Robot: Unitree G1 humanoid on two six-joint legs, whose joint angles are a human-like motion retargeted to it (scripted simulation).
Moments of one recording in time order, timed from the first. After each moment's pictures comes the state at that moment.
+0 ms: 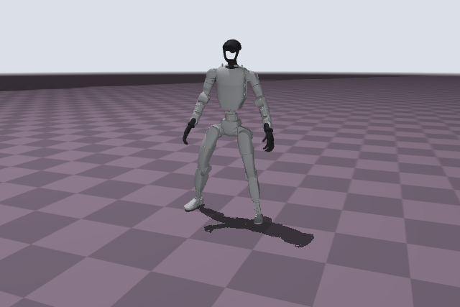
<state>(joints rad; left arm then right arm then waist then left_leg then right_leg) -0.17 0.49 -0.14 1.33 -0.07 -0.31 0.02 -0.12 -0.31 0.17 1.24 -0.01 -0.24 -0.10 0.05 -0.01 0.02 0.07 0.23 0.28 -0.08 -0.18 -0.10 -0.08 -0.34 -0.14 0.23 -0.17 0.15</state>
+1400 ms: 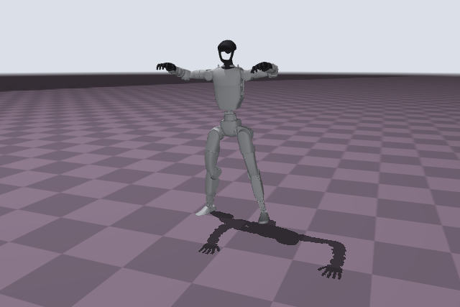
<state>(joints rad) -0.10 1.71 0.13 0.11 0.25 -0.22 0.06 0.04 -1.54 -0.37 0.06 0.09 -0.20 0.04 0.12 -0.07 0.04 0.11 0.17 0.32 -0.05 -0.20 -0.09 0.03 -0.28 -0.23 -0.01 -0.07 0.23</state>
